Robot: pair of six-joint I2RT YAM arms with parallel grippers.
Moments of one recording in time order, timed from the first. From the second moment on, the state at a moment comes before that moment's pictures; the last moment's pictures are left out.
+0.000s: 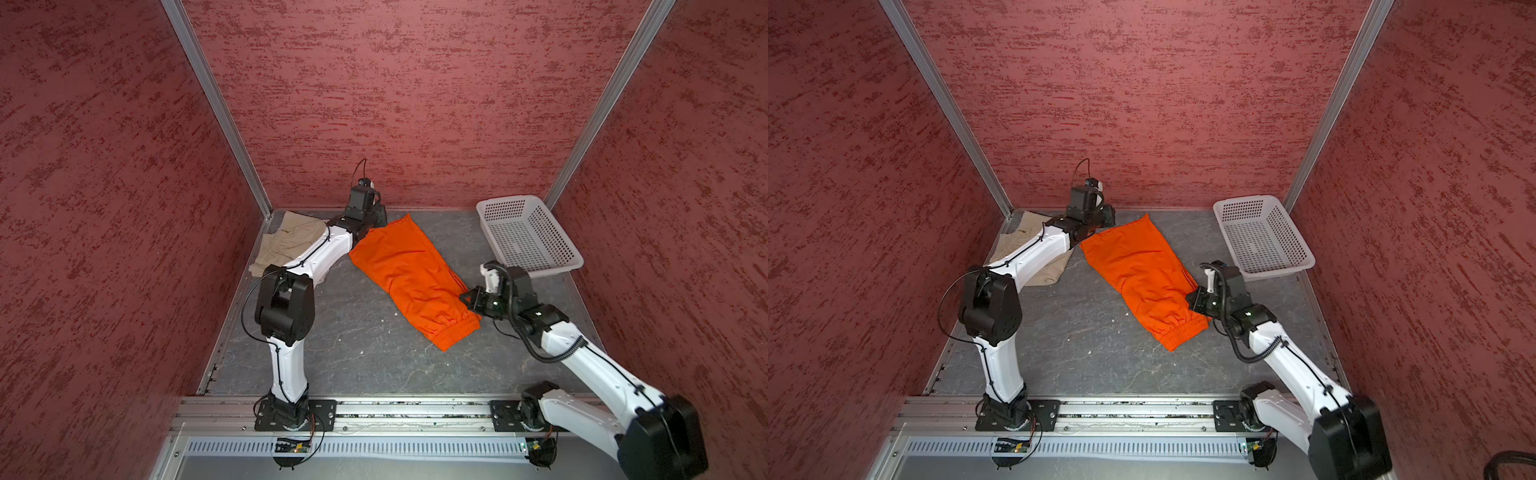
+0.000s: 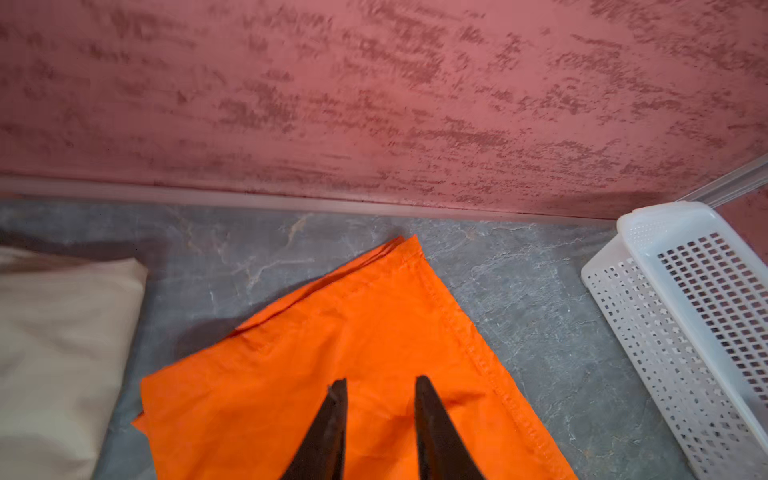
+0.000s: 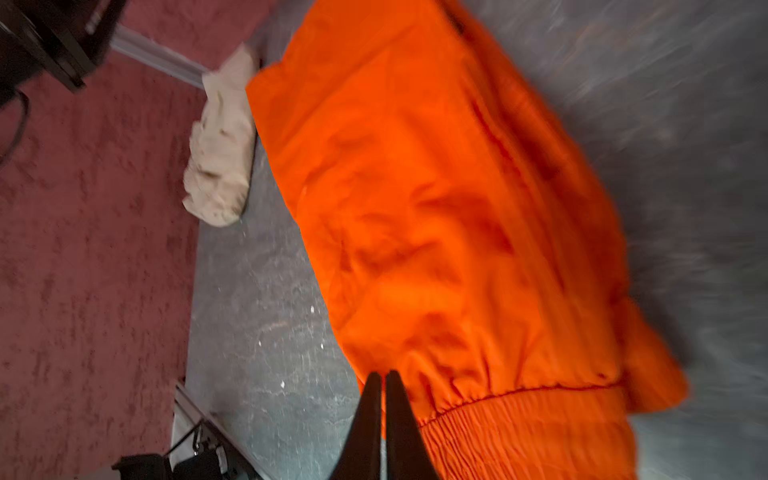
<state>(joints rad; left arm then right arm) -0.36 1.95 1.60 -0.23 -0.03 -0.41 0.42 1.12 0.66 -0.30 -0.35 0.73</state>
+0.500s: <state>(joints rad) -0.27 2.12 1.40 -0.21 0.02 -0.65 0.37 1.40 0.54 -0.15 -0.35 0.80</state>
